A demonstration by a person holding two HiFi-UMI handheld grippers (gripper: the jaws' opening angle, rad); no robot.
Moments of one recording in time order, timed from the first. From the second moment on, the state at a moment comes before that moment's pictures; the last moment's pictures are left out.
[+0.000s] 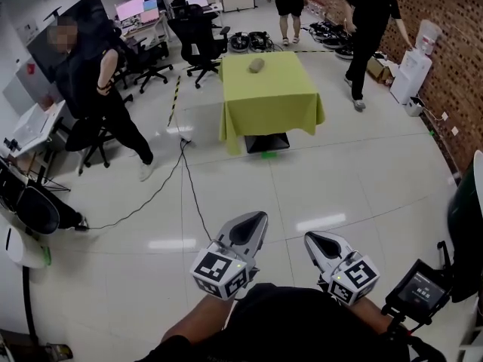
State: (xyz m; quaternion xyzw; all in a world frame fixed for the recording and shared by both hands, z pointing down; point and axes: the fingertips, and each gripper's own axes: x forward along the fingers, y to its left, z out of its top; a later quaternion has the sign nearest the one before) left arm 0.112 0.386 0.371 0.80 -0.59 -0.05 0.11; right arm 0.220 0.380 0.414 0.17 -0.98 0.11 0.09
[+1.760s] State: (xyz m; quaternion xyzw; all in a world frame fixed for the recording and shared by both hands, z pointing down) left arm 0.088 0.334 0.385 0.79 -0.59 -0.05 0.15; right arm 0.180 0.326 0.423 0.14 -0.98 0.13 0.10
